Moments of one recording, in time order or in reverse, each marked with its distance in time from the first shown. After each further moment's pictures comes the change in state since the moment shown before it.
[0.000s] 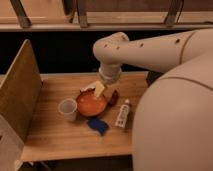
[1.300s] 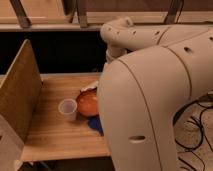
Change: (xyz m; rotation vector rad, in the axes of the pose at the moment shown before) arm -0.097 -0.076 0.000 0.083 -0.061 -0.036
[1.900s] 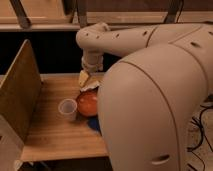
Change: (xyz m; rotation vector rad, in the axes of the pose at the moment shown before) arm -0.030 0.122 -0.011 -0.134 -0.081 -0.220
